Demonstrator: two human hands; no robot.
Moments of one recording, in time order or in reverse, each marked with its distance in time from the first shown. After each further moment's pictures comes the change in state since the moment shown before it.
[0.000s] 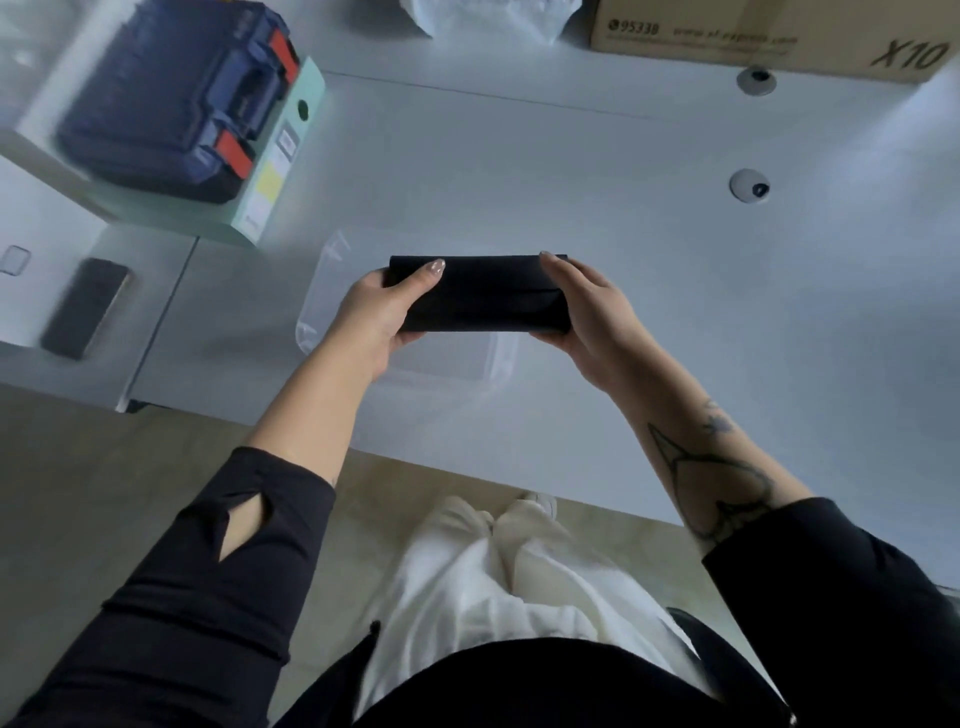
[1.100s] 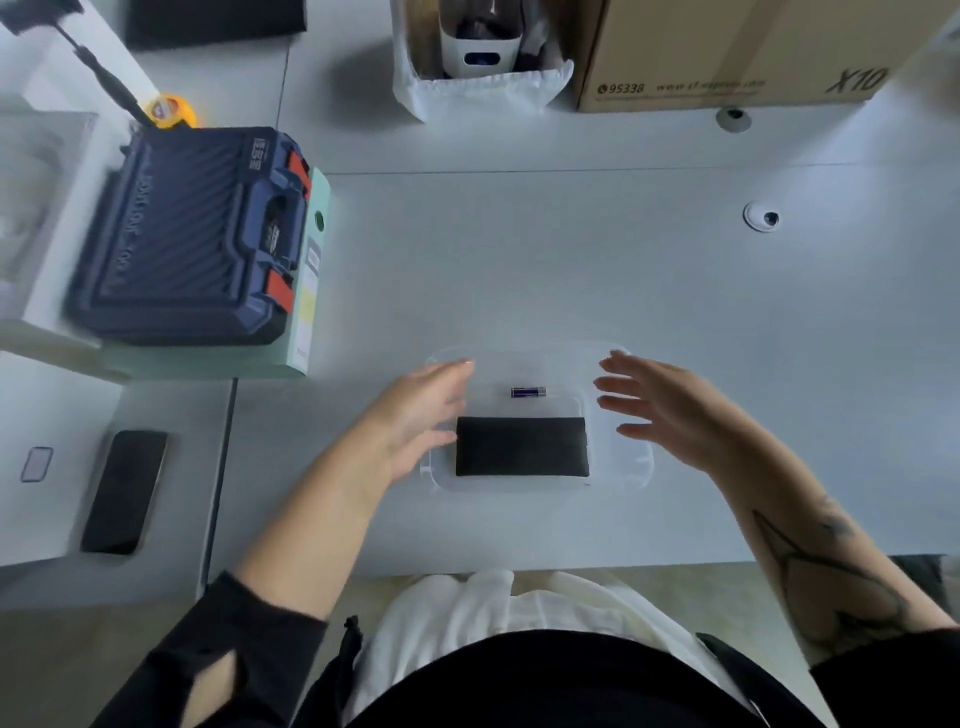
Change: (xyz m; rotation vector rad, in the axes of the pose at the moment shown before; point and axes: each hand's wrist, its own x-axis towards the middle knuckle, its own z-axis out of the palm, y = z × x) left_hand 0.073 0.057 -0.103 0.219 -0.445 -0.254; right_hand 0.028 -0.004 0.073 -0.128 0.236 0.261
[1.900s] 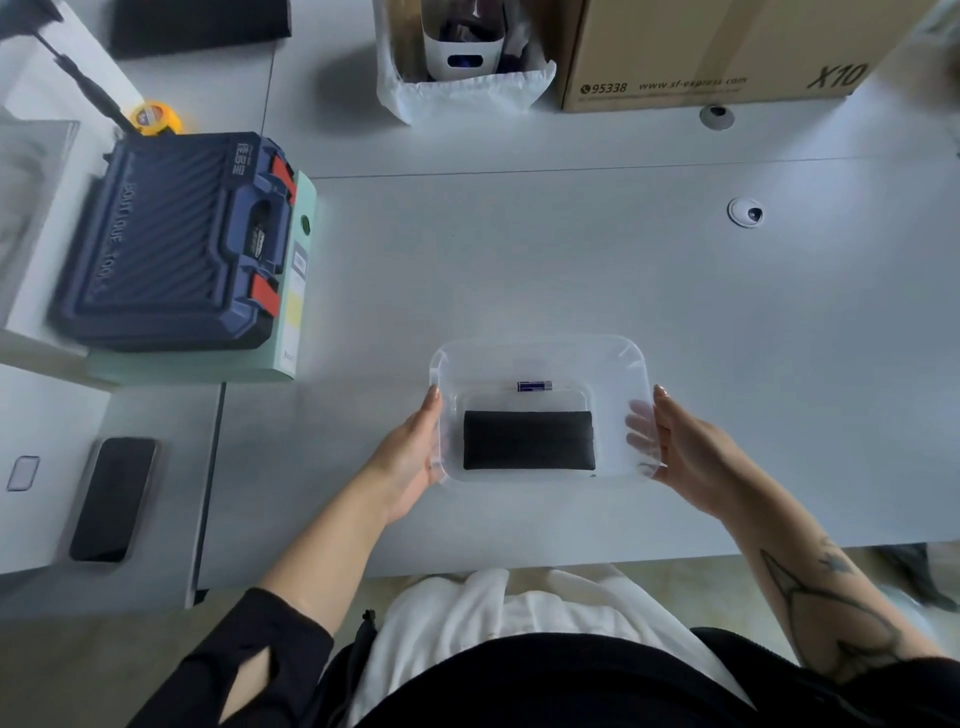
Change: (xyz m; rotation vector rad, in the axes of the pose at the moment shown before) left_hand -0.015 -0.031 0.017 -0.044 -0.078 -0.025; right_hand -0.002 0.054 -0.028 0.230 0.079 0.086
